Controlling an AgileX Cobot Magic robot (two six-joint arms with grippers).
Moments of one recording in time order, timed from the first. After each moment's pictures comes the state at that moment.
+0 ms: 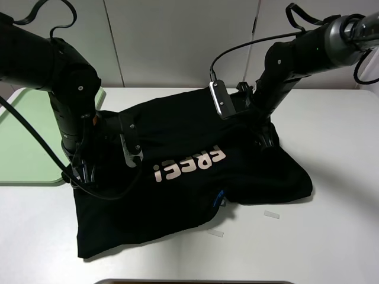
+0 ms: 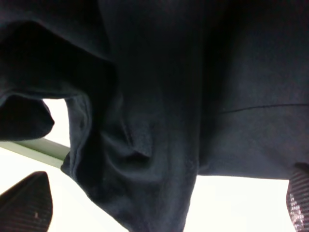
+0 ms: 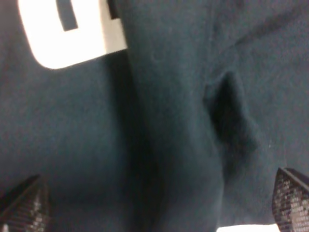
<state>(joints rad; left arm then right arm) -0.57 1.80 -0.98 0.36 0.75 0.40 0.38 2.04 -1.26 0.04 0.54 -1.41</state>
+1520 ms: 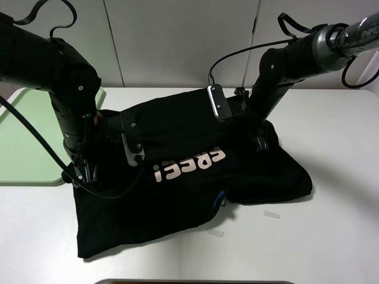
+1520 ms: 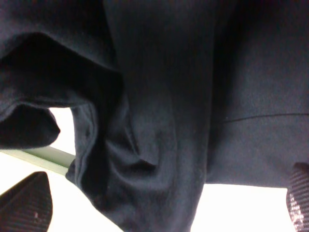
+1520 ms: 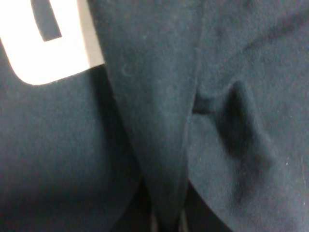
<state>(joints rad) -0.57 1.80 -0.98 0.35 0.73 0.40 0.37 2.09 -1.29 0.07 0.54 -1.41</state>
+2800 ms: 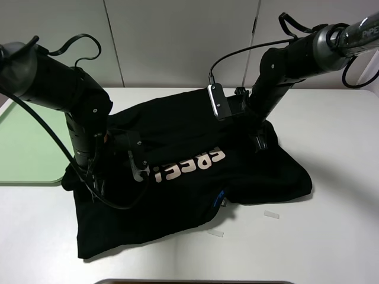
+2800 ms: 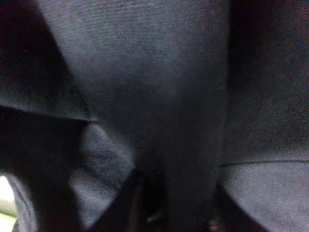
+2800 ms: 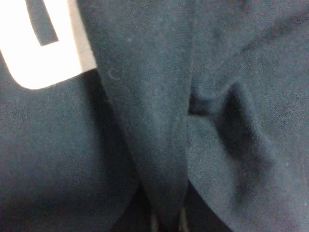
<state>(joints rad) -0.57 1.91 -0.96 0.33 0.65 0.40 0.37 2.09 -1.29 0.10 0.54 -1.41</state>
